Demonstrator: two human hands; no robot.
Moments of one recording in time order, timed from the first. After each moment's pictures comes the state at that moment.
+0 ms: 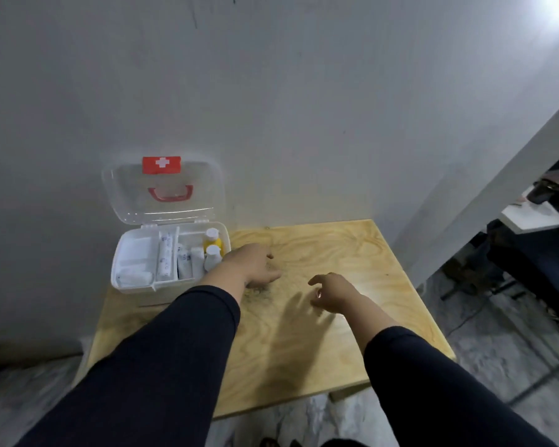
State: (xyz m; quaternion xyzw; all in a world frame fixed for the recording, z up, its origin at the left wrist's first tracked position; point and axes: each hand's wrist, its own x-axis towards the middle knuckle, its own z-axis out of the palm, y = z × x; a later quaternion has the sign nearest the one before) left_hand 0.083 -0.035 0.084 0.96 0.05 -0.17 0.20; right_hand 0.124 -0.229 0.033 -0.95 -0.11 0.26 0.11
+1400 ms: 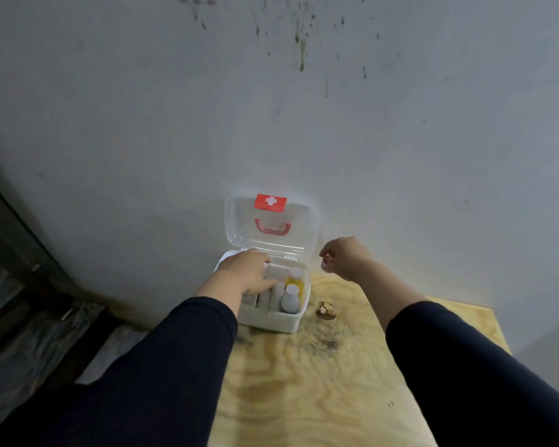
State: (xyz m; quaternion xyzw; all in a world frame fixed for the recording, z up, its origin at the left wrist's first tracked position) left_hand 0.034 0.070 0.132 0.95 0.25 -0.11 0.15; right_hand 0.195 -0.071 0.131 -0.91 -0.39 0.11 0.11
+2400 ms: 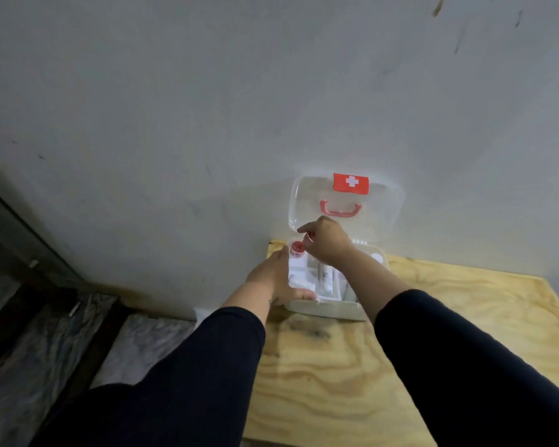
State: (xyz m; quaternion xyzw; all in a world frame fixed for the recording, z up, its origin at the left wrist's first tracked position) left_hand -0.012 0.185 0.042 0.90 0.22 -0.11 0.35; right_hand 0.099 0.101 0.092 -0.91 -0.36 0.13 0.17
